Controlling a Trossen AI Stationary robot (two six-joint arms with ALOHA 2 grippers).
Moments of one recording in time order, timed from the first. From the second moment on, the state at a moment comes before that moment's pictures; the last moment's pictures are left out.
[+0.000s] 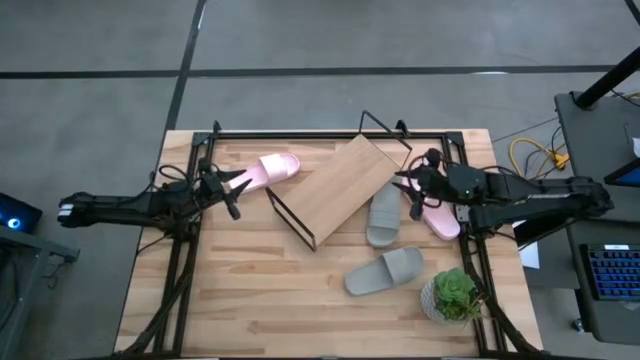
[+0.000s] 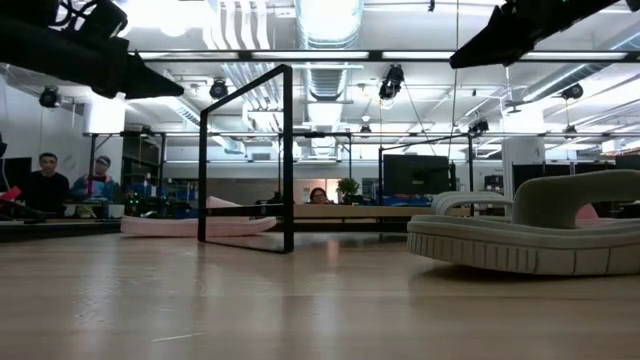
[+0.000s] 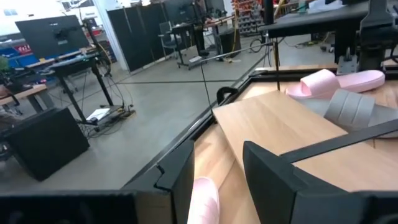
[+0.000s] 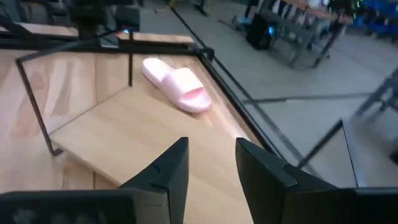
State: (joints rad) left arm 0.01 0.38 0.25 0.00 -0.61 0.17; right arm -0.01 0.72 0.65 -0.30 0.40 -0.07
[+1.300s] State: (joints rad) left arm 0.01 0.36 0.24 0.04 -0.61 0.17; right arm 0.24 1.12 0.76 -1.24 0.50 0.42
